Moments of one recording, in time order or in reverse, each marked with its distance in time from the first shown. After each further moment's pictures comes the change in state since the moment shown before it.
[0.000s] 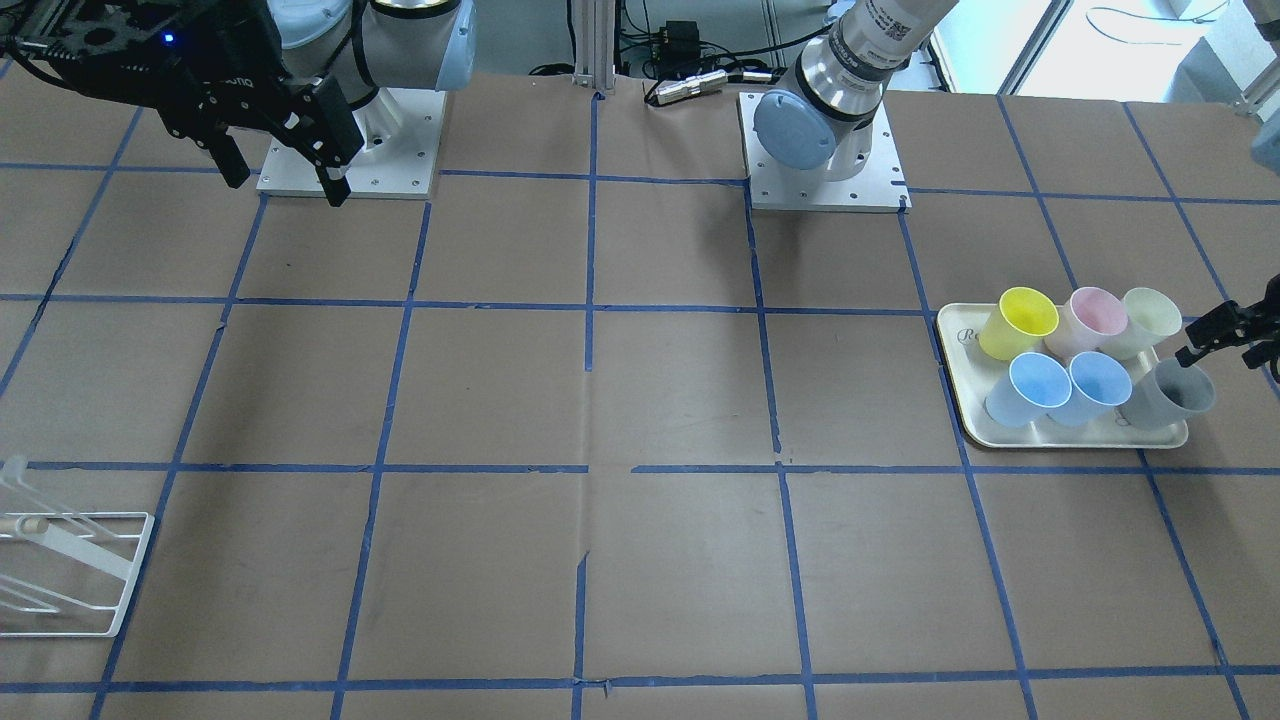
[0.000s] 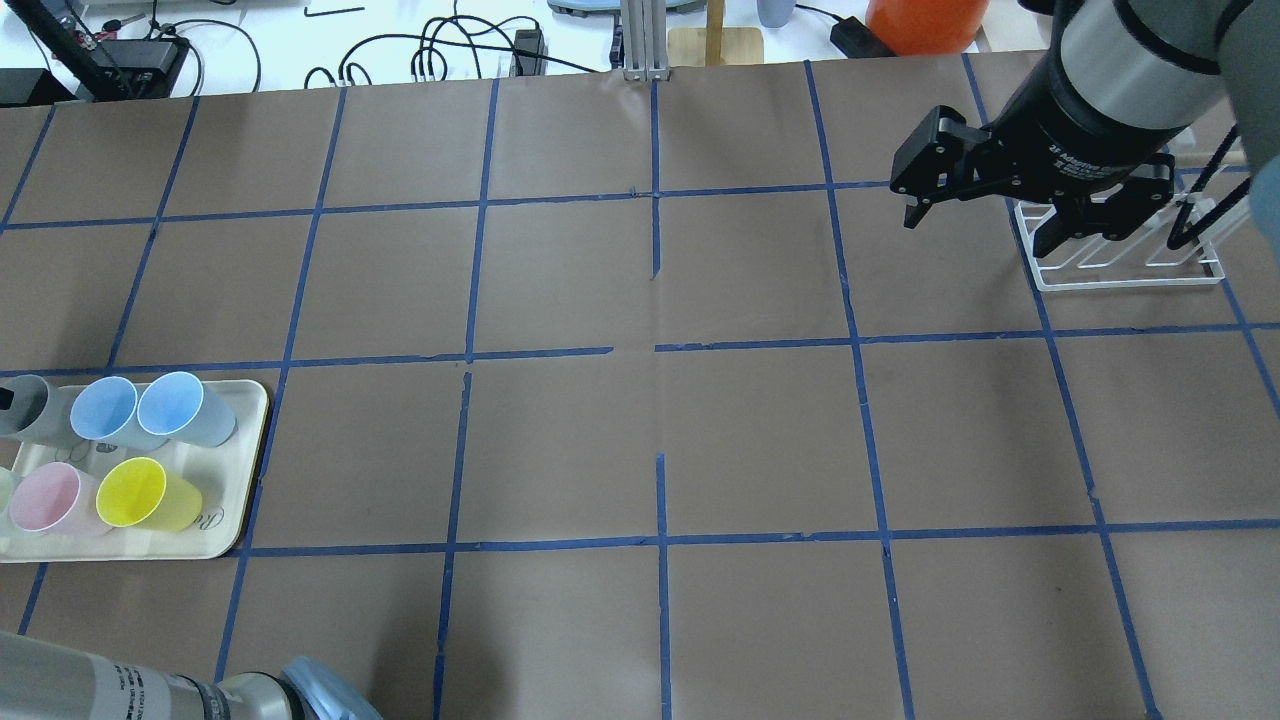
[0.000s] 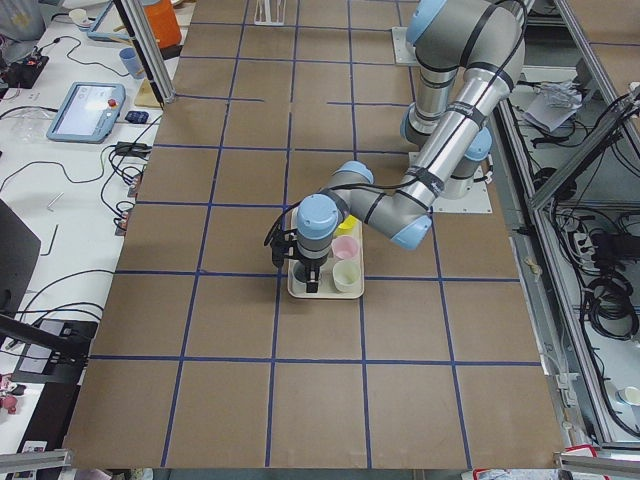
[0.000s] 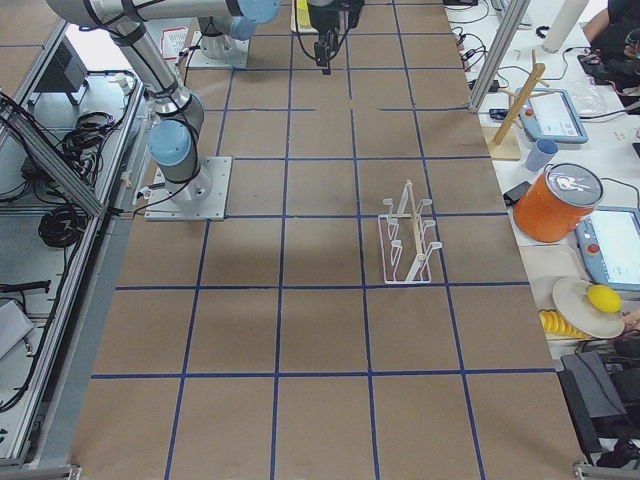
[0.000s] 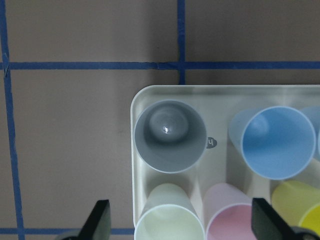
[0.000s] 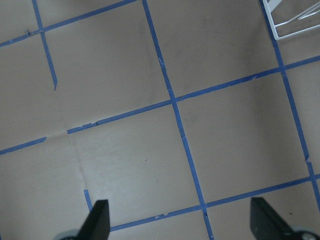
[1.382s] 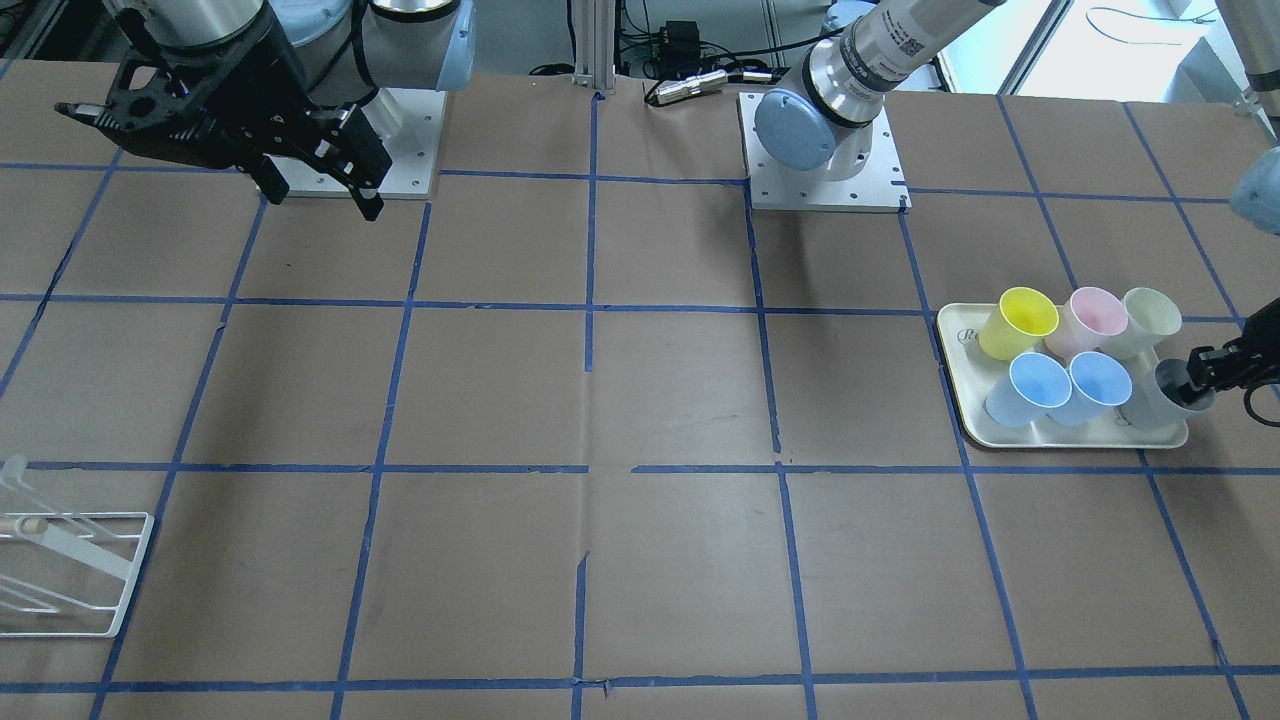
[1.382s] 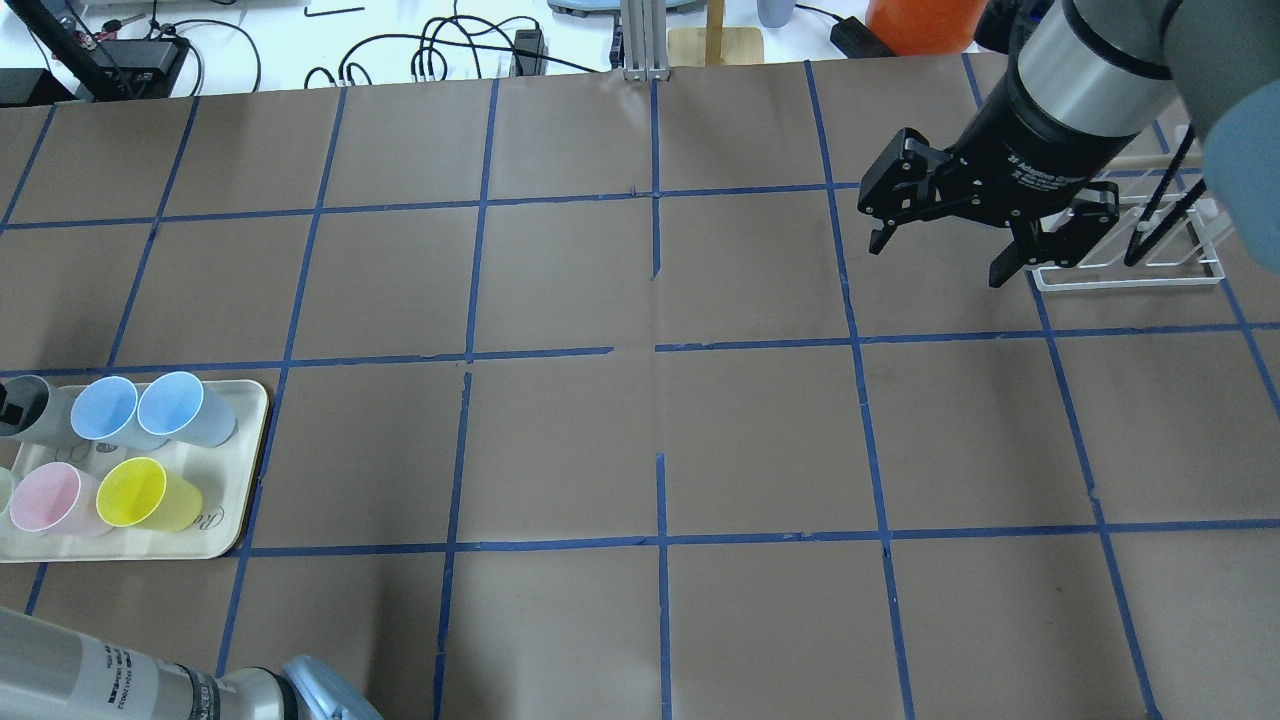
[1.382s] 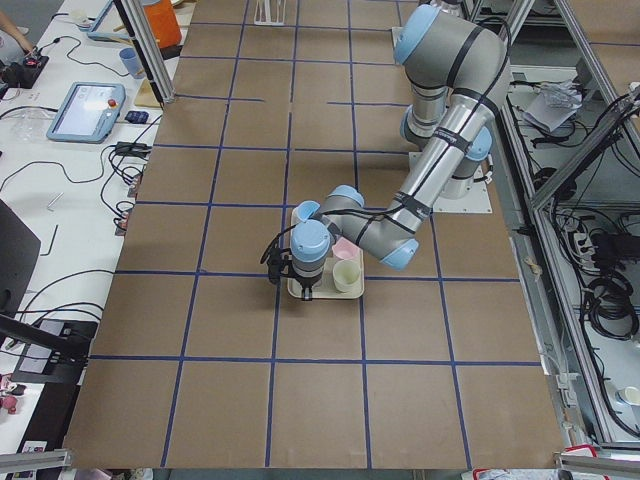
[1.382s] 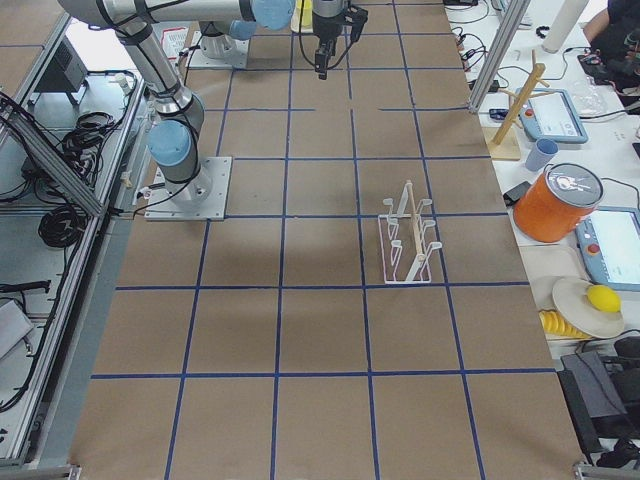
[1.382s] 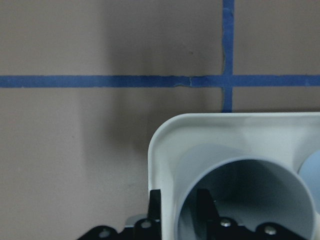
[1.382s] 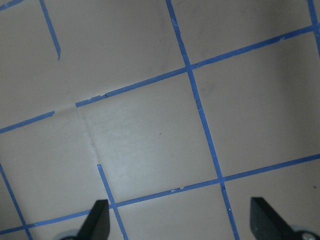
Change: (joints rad) left arm 0.001 -0.097 0.009 0.072 0.004 0.015; right arm -0.003 0.085 -0.025 0.069 0.087 0.050
